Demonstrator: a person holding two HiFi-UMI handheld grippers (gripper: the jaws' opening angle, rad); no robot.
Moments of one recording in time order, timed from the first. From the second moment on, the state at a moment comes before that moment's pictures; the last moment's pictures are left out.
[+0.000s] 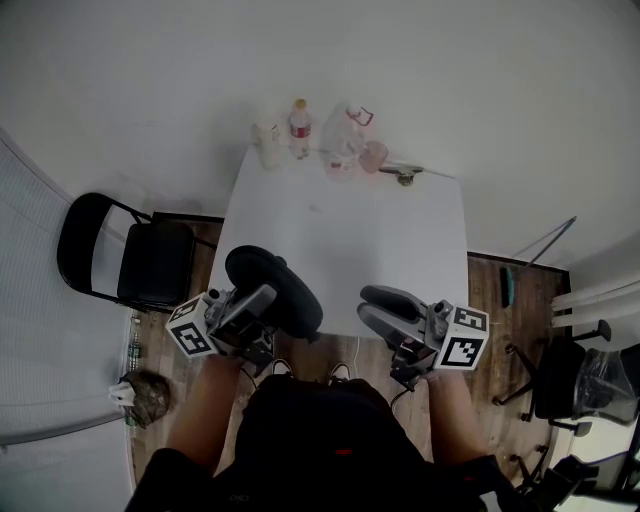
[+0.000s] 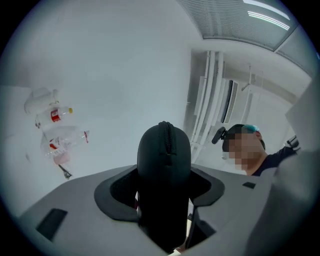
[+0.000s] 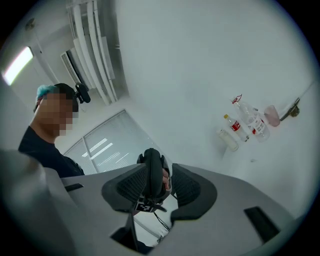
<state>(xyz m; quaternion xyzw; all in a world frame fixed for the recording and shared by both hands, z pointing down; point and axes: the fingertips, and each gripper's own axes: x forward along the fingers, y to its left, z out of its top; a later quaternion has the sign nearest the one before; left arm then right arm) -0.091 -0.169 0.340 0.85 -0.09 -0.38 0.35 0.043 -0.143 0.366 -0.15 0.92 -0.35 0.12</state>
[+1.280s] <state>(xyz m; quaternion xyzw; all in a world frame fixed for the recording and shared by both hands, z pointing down) -0.031 -0.148 0.339 0.92 -0.07 -0.25 0.31 -0.024 -0.111 0.385 -0.06 0.93 -0.36 0.09</state>
